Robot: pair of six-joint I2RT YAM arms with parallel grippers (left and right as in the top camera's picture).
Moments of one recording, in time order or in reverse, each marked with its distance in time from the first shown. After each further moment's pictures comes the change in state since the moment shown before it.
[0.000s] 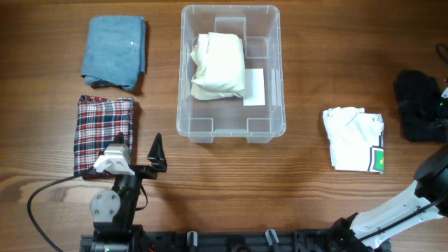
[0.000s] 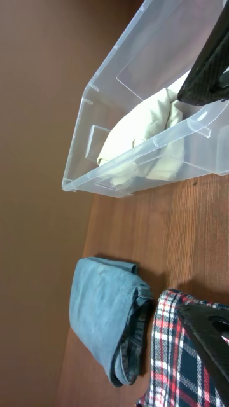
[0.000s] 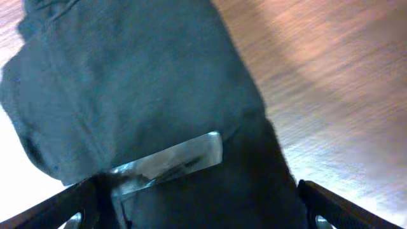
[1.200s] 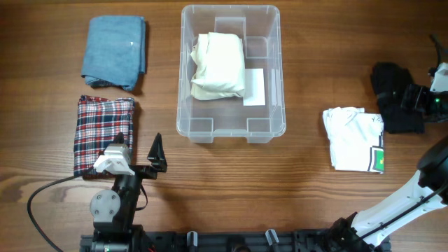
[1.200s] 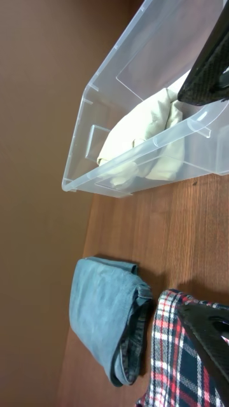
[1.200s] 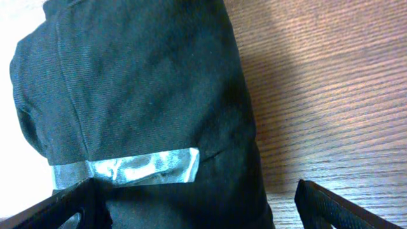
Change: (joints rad) left arm 0.000 0.000 0.000 0.000 0.000 0.000; right arm 0.007 0.113 0.147 -0.168 -0.247 -0.221
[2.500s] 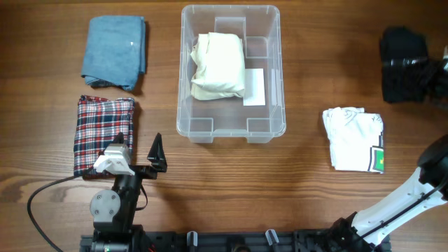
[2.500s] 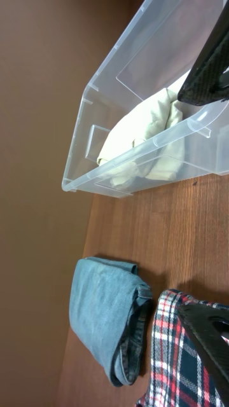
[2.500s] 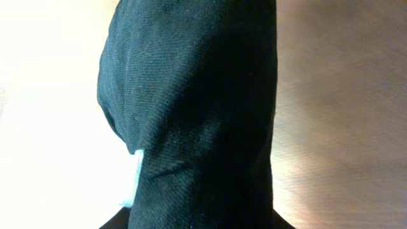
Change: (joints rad) left arm 0.000 0.000 0.000 0.000 0.000 0.000; right arm 0.011 0.030 0.214 -0.126 -0.522 0.303
